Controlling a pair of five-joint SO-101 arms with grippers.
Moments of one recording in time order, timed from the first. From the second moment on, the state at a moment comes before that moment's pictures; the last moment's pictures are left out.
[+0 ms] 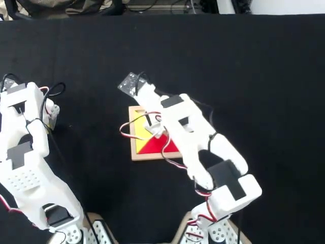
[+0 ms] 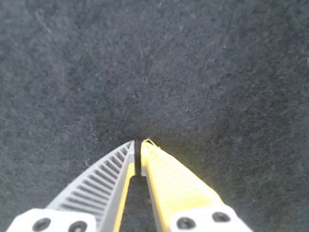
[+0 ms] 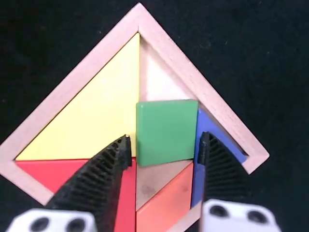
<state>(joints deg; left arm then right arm) -28.7 23.3 6.8 63.1 34.4 -24.7 6.2 26.7 49.0 28.7</state>
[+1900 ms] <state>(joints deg) -28.0 23.3 6.8 63.0 34.4 -8.4 -32.5 49.1 48.5 24.7</state>
